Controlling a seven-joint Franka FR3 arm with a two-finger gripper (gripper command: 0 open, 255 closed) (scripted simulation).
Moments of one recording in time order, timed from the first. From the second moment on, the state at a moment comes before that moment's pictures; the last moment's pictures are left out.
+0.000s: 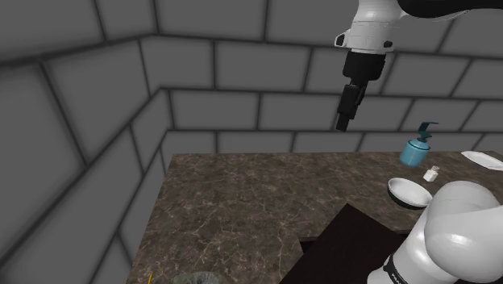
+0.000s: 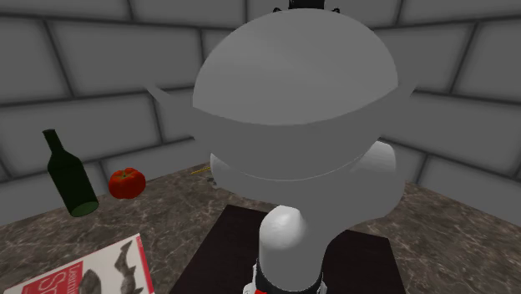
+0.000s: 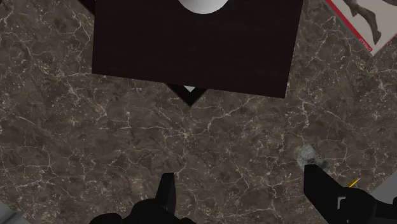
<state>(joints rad) 0.00 -0.80 0.07 -2.27 0.07 1.43 -0.13</state>
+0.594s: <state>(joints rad) 0.05 -0.67 0.17 -2.35 0.10 1.61 -0.11</state>
